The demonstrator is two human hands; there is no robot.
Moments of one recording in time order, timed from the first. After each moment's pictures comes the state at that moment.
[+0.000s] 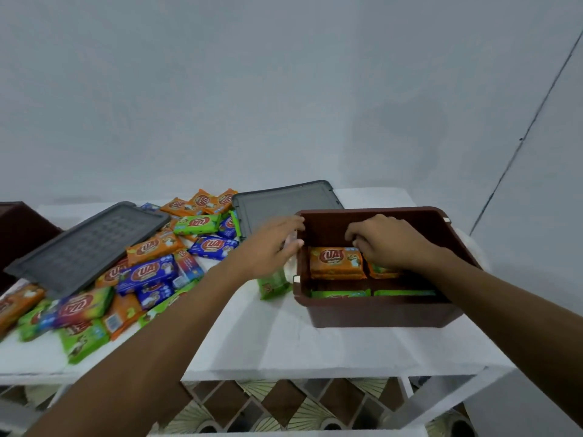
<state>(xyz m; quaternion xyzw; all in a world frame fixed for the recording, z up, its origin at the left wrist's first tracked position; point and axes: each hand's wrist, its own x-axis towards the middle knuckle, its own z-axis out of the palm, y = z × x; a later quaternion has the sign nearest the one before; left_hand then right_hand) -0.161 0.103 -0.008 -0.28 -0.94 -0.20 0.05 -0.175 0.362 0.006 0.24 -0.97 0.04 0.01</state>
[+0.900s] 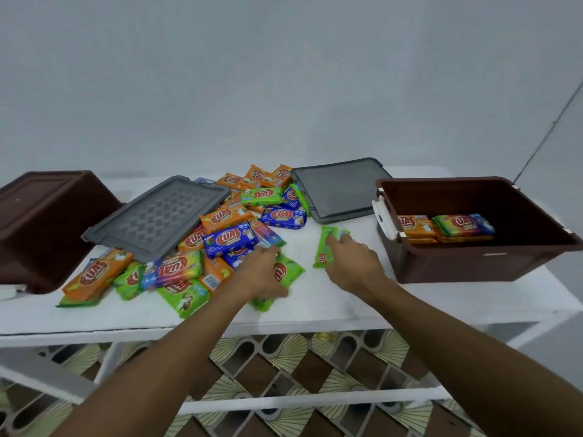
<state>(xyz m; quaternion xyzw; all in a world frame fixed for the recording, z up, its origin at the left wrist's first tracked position) -0.082 -0.083 -0.076 -0.04 -0.98 -0.15 -0.13 -0.092 0.123 -0.074 0.08 -0.99 0.06 -0.03</state>
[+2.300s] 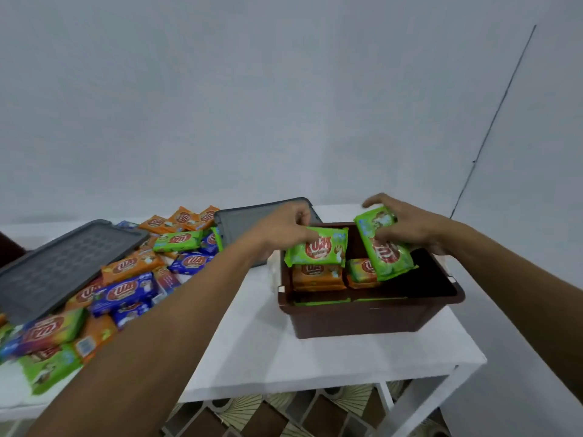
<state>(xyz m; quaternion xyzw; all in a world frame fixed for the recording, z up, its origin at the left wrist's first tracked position) -0.172 0.153 0.048 -0.16 -0.87 -0.47 -0.08 -0.154 0.405 0.069 0.01 -0.90 0.42 -0.12</state>
